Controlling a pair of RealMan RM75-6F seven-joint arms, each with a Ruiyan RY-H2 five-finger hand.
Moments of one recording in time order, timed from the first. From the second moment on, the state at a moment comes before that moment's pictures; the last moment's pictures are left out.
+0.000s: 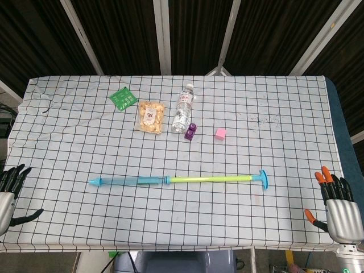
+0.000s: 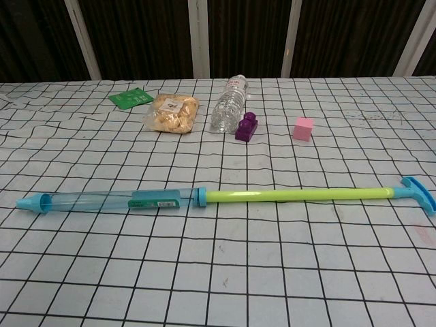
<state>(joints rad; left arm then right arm) -0.03 -1.07 0.01 -1.71 1.53 1.51 0.06 -0.01 -1.14 0.04 -1.69 -1.53 1.55 -0.15</state>
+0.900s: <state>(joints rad) -0.03 -1.06 0.01 -1.72 1.53 1.50 0.05 0.02 -1.14 0.02 -1.68 -1.60 1.54 -0.12</state>
